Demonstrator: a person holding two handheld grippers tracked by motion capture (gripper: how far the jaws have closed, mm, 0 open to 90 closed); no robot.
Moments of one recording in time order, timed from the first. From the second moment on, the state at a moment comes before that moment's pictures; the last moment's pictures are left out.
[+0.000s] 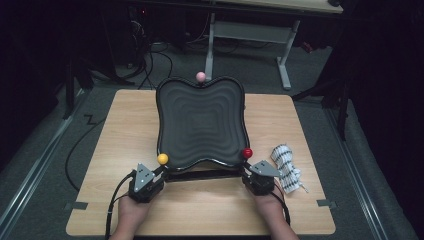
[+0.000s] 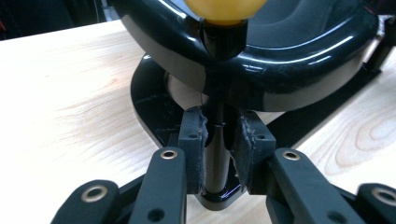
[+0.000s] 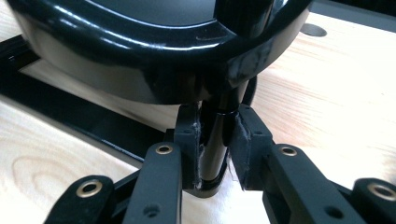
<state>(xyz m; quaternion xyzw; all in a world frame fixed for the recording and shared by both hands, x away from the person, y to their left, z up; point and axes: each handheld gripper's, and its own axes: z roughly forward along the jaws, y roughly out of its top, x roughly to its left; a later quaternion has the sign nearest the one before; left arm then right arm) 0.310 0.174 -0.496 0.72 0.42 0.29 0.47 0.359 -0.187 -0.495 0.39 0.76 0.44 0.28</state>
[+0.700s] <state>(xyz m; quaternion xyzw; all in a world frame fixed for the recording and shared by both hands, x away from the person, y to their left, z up) 0.322 0.162 -0.494 0.73 0.42 0.30 0.45 0.349 -0.204 -0.493 0.40 0.75 0.44 0.29</state>
